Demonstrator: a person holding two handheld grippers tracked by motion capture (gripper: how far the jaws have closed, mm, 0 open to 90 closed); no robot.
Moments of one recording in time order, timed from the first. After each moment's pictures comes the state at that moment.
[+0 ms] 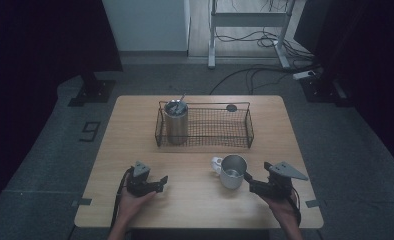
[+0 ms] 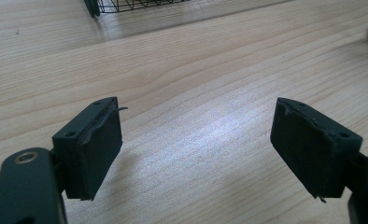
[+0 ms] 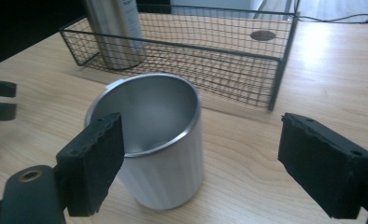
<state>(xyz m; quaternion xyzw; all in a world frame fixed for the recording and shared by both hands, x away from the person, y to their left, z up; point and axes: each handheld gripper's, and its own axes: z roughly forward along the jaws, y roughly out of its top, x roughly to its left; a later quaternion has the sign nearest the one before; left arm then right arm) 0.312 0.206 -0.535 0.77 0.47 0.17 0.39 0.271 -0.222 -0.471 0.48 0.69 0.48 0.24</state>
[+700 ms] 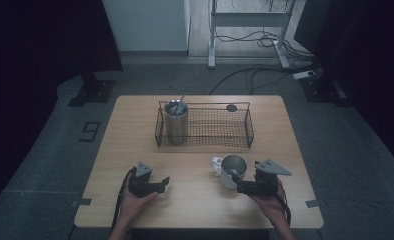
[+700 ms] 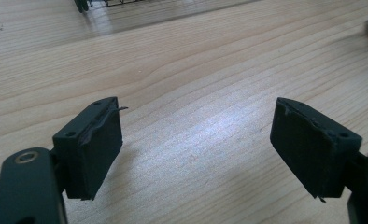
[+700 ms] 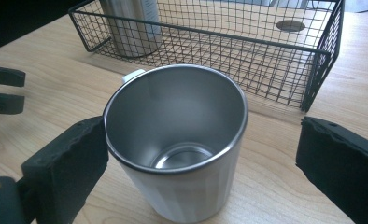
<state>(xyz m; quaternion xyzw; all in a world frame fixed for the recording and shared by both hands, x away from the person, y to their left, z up) 0.313 0.201 -0.537 0.78 0.47 0.17 0.38 0.286 -0.194 -0.483 0.47 0.72 0.46 0.22</state>
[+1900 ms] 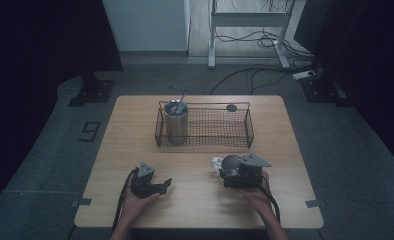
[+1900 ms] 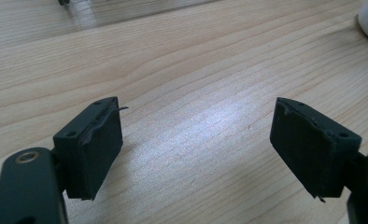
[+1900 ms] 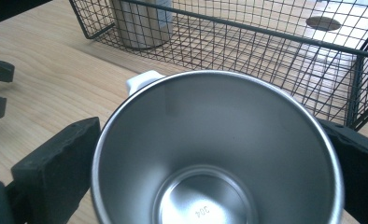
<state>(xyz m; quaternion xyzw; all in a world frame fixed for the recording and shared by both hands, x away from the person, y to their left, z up) 0.312 0.196 -0.540 0.78 0.46 0.15 0.38 0.318 -0.160 -0.501 0.45 0.74 0.45 0.22</state>
